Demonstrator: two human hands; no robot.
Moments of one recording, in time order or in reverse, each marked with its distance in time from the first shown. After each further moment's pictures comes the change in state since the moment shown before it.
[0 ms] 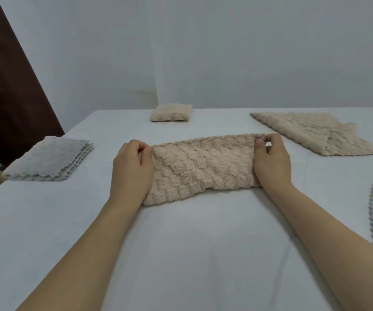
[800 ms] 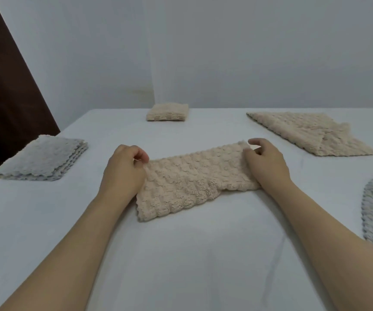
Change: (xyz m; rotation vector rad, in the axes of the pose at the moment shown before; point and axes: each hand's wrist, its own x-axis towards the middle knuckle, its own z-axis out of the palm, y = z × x) left_hand 0.006 -0.008 -0.005 0.145 -0.206 -0.073; right_hand 0.007 0.002 -0.012 -0.174 -0.198 0.084
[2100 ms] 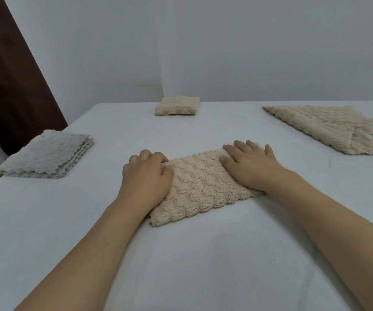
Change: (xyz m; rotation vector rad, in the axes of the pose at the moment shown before) left_hand -0.002 0.003 0.024 0.327 -0.202 0.031; right_hand 0.012 -0.024 0.048 -0.722 -0.419 -0.303
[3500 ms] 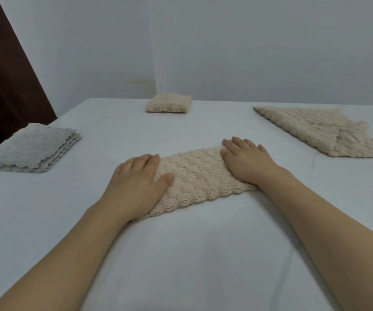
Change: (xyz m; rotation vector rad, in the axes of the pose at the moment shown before) left_hand -0.015 0.002 0.004 0.146 -0.229 0.070; right_hand 0.004 0.022 -0.004 0.030 0.031 0.020
